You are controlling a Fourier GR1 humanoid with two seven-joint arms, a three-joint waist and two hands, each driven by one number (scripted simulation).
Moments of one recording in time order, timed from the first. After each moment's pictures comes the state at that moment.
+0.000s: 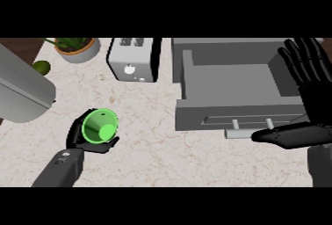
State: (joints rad) left arm -0.51 0.19 0.25 -0.28 -0.07 -0.20 -1.06; right arm -0.30 -0.21 -0.13 -1.86 -0.13 0.19 0.14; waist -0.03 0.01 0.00
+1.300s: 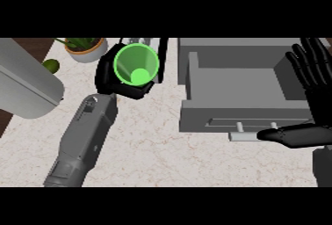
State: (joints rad) left arm -0.80 0.02 0.21 -0.69 0.06 -0.09 -0.76; right arm -0.26 -0.22 -0.16 -1.84 -0.12 0.19 0.12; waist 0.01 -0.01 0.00
